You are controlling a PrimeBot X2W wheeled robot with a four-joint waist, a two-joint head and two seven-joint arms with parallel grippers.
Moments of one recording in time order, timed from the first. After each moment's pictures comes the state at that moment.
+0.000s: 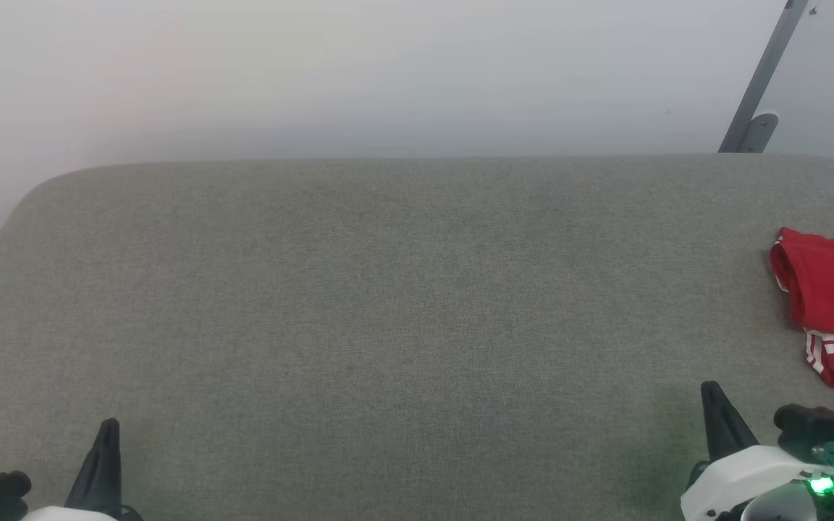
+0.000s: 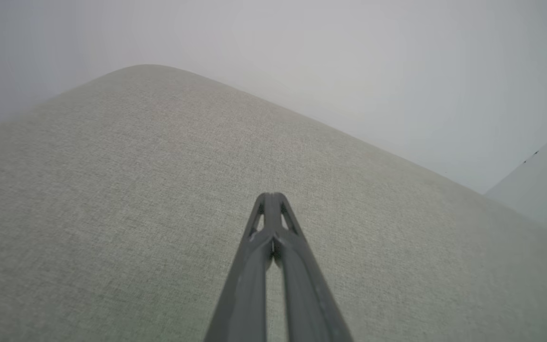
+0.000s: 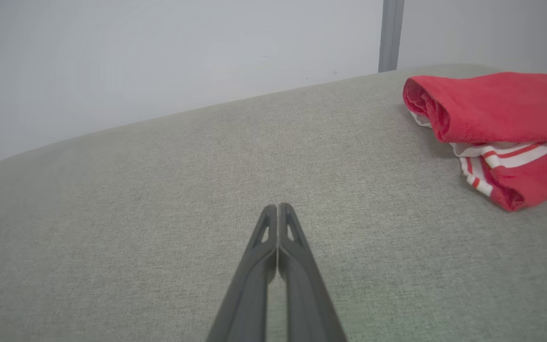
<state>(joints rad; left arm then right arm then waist) 0.07 0.31 0.07 0.32 -0.67 -0.13 -0.22 -0.05 -0.06 -0.14 0.38 0.22 0.13 -0.14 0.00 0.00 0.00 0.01</state>
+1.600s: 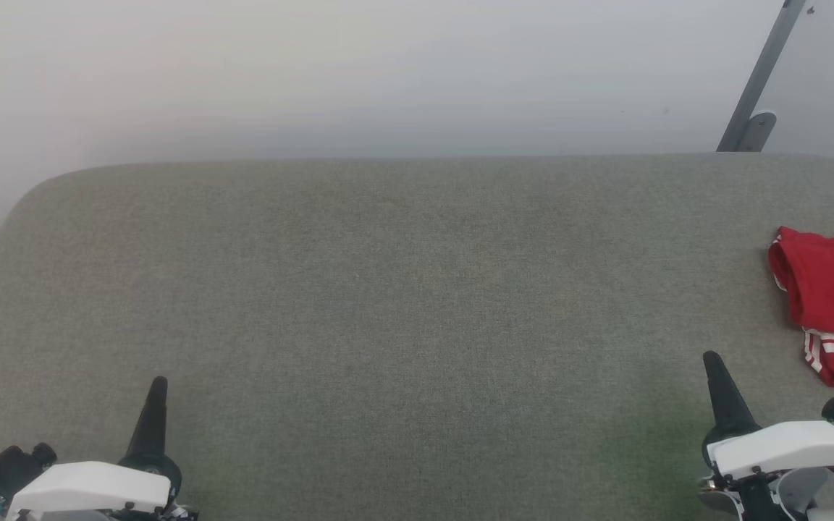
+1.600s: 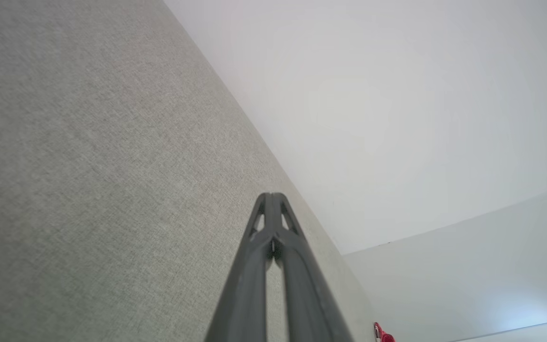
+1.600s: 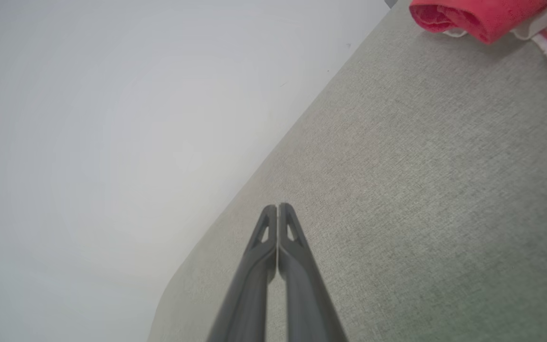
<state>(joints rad) -0.02 0.17 0.10 0.28 -1.19 -0.13 -0.04 -0.07 -0.05 -0.12 0.30 0.98 0.13 -0.01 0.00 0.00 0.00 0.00</state>
